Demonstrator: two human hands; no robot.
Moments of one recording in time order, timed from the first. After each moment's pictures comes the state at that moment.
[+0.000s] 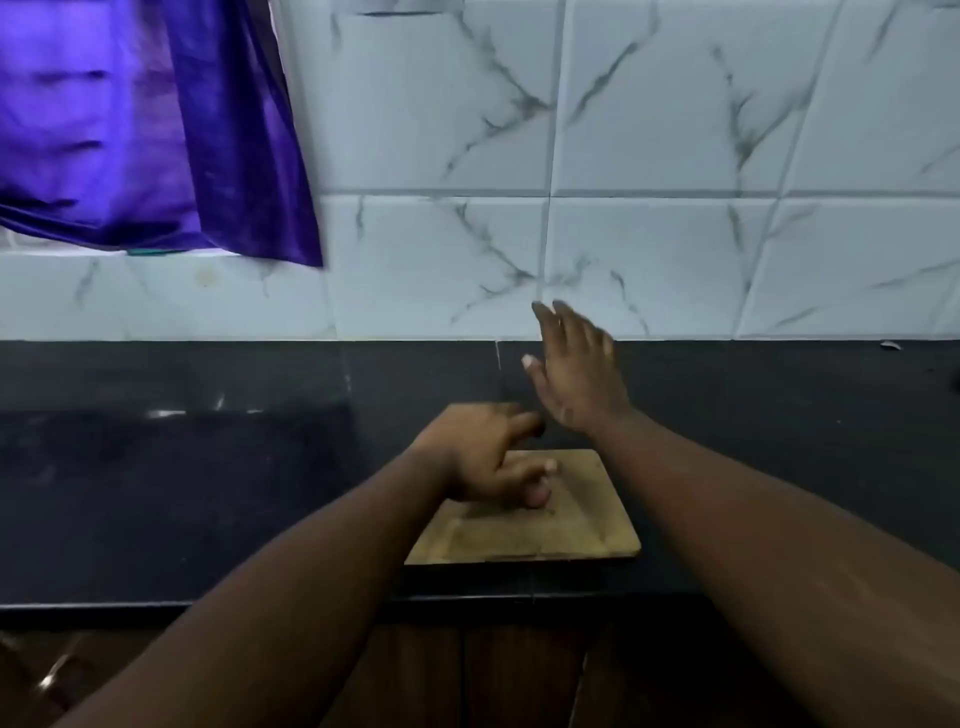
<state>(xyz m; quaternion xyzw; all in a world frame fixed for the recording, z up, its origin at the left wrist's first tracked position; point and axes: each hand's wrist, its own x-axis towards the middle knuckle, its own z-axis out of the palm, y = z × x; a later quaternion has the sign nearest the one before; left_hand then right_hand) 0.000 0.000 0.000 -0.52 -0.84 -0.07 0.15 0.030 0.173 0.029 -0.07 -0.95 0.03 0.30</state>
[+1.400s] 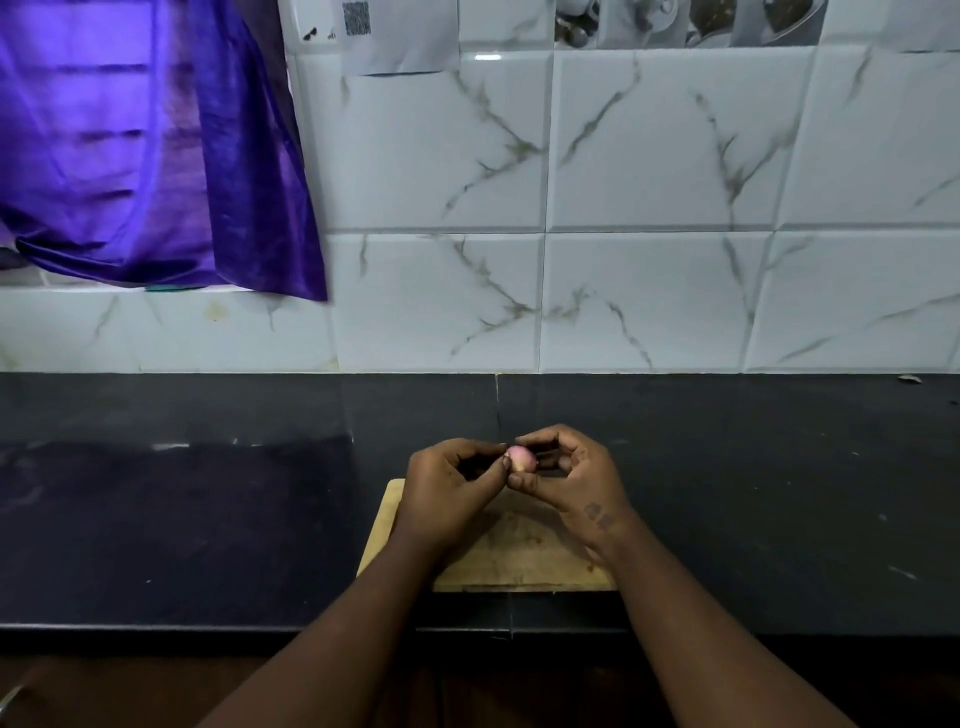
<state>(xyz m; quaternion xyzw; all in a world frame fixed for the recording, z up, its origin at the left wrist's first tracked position) 0.024 0.006 -0.059 -0.29 -0.74 -0.60 0.12 0.076 0.178 -0.058 0.07 -0.72 0.63 0.27</state>
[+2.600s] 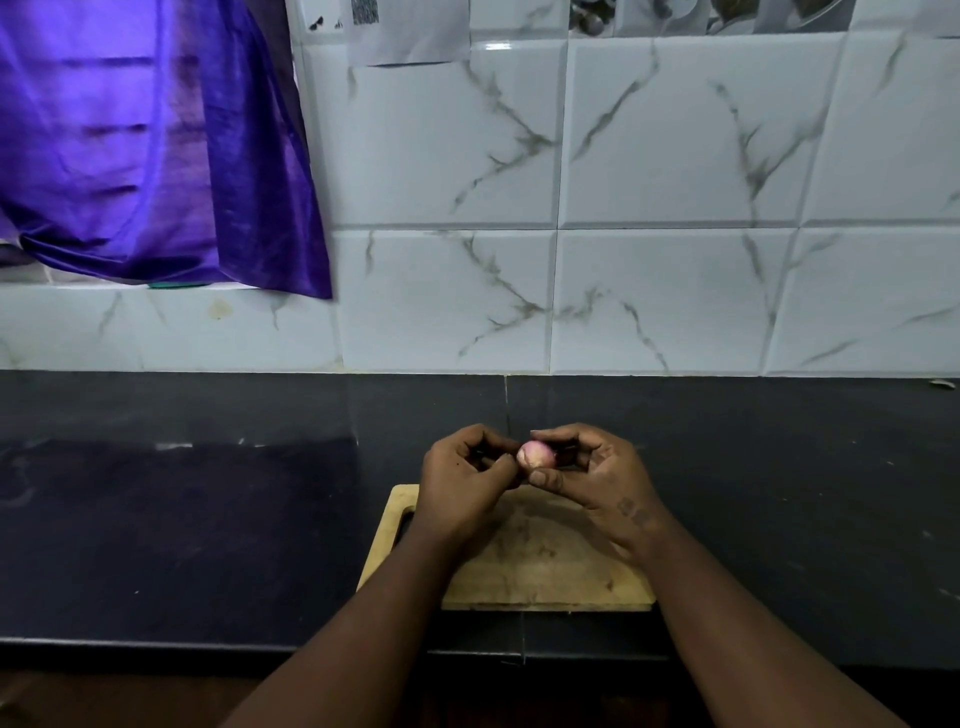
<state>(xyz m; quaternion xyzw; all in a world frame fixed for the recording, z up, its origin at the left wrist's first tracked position) 0.010 0.023 -0.058 -0.25 -0.69 -0.67 0.05 0.062 0.202 -0.059 0.10 -0.72 0.65 0.24</state>
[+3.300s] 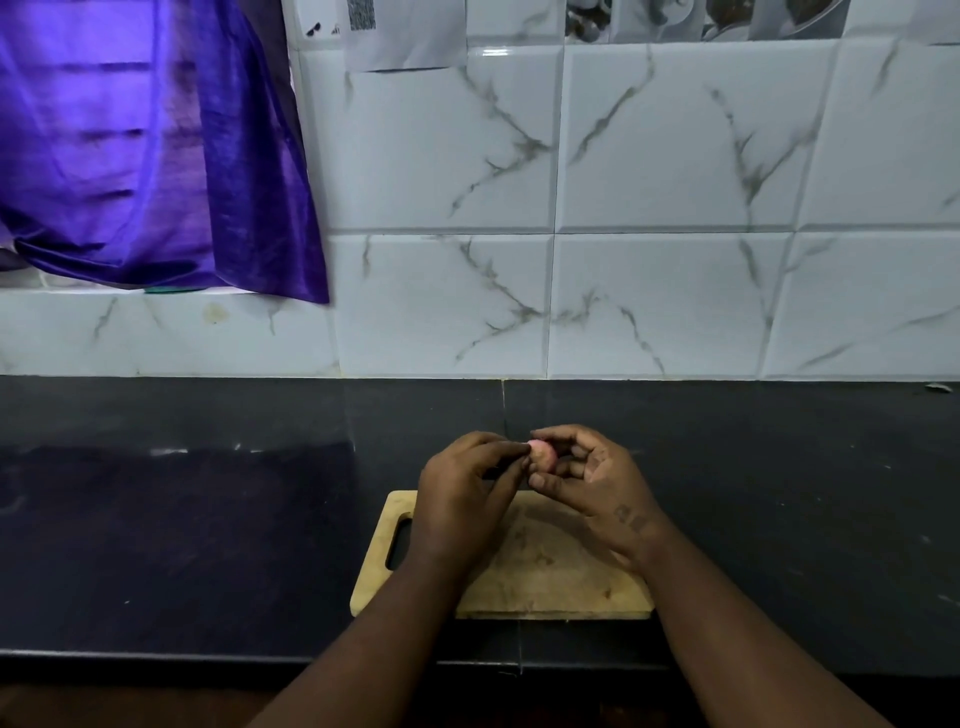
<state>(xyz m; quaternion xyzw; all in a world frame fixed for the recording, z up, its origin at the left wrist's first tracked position) 0.015 0.022 -0.061 -0.35 -0.76 -0.46 0.31 0.063 0.200 -0.057 0.07 -0.72 0.66 0.21</state>
